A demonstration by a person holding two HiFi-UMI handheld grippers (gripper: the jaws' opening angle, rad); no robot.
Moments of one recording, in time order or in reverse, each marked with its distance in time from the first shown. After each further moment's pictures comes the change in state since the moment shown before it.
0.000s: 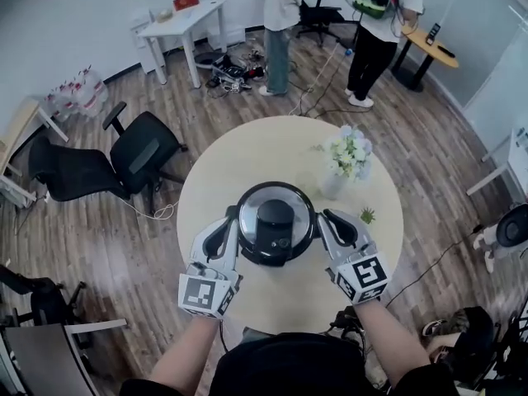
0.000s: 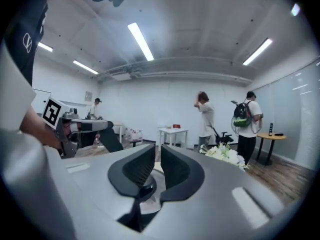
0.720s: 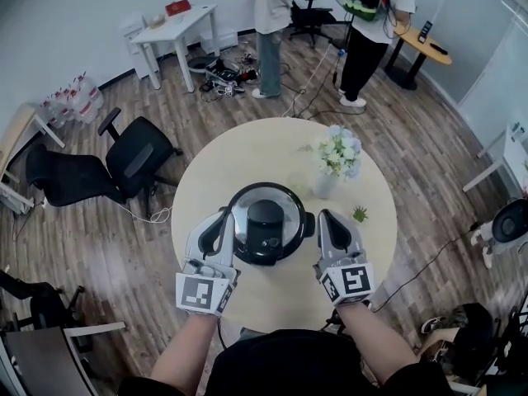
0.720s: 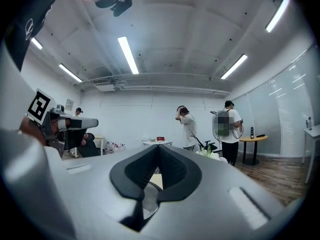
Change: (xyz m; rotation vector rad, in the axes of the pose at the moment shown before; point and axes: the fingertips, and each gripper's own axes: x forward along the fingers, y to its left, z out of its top) left arm 0.013 -0.018 0.031 0.066 -0.073 -0.005; right arm -0.023 -0.024 0.002 0.068 -0.193 -0.209
